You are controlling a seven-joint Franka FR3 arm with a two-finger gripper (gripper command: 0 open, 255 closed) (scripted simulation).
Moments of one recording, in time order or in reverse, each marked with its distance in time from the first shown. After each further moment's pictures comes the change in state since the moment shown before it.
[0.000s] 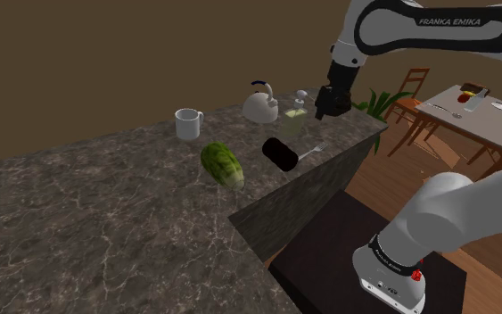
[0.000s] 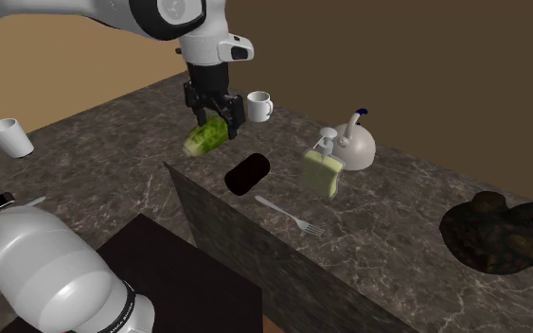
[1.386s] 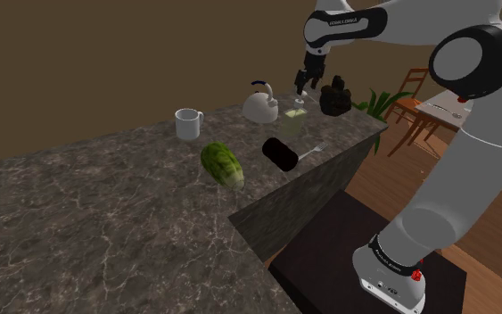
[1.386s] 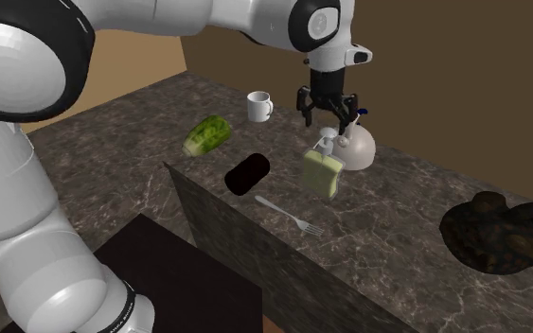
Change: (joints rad) arm -0.105 0.704 -0.161 0.607 -0.032 0.168 -0.230
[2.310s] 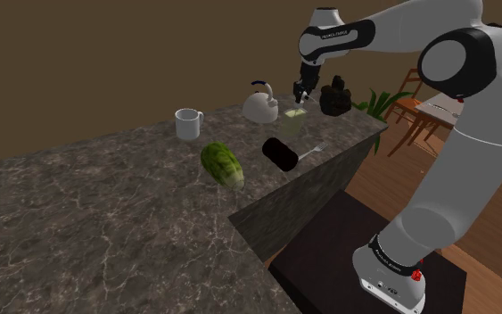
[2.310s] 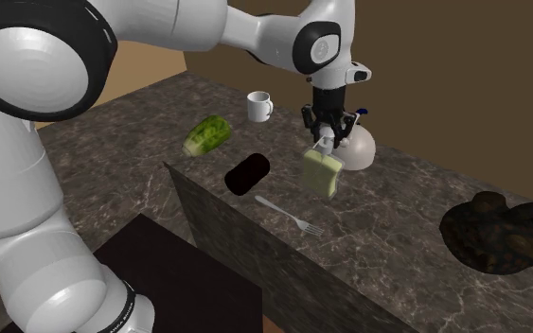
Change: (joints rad) arm -0.008 0.055 -0.002 -0.038 0.008 0.098 -0.005
